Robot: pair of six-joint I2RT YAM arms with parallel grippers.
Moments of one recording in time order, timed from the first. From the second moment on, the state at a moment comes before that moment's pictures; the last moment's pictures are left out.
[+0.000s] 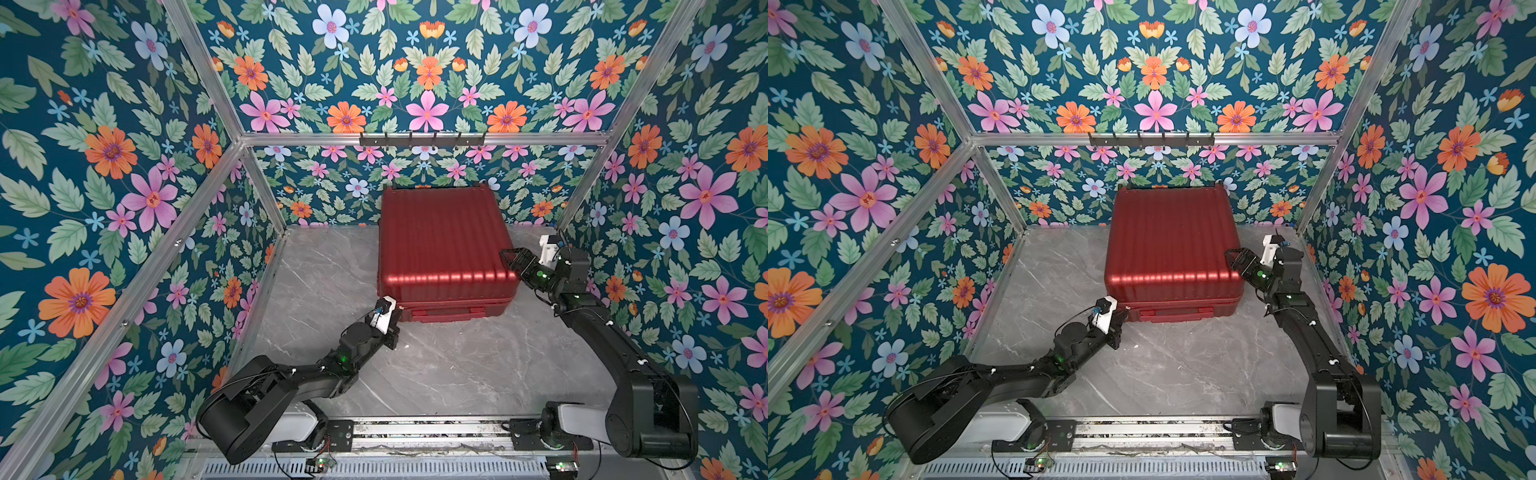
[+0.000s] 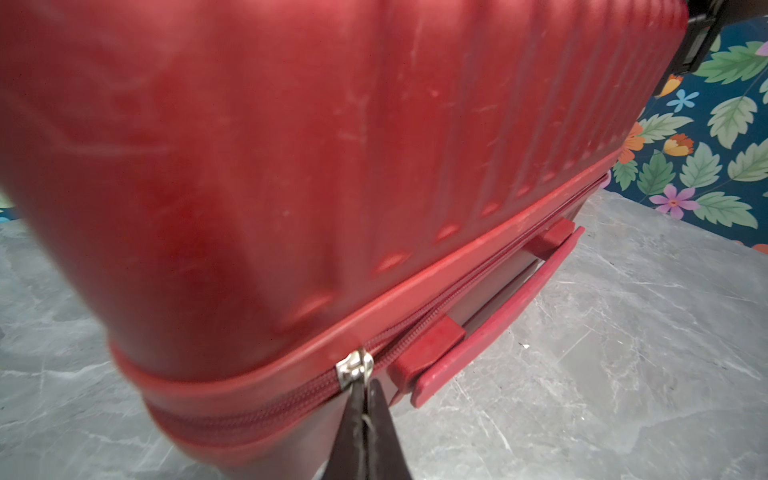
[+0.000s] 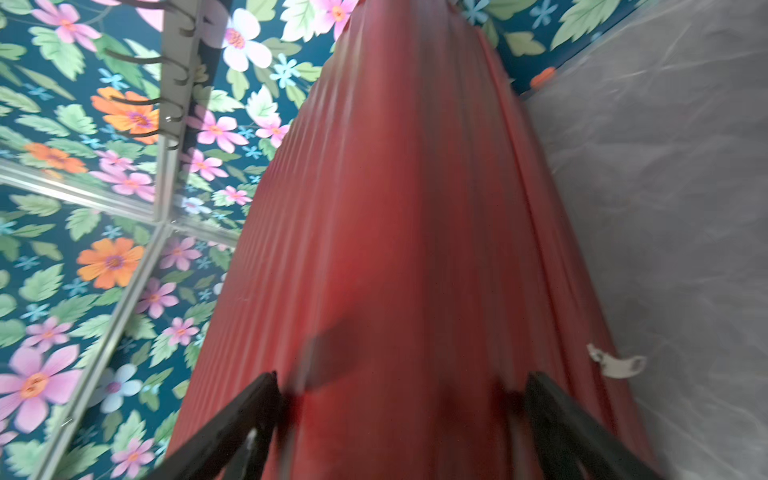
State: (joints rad) left arm -0.75 1.32 0.24 0.92 -0.05 -0.07; right arm -0.03 1.27 0.83 0.09 -0.53 0.75
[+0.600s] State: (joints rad) left arm -0.94 1.47 0.31 1.00 -0.20 -0.04; right arm 0.32 1.19 0.72 0.21 -0.27 0.83
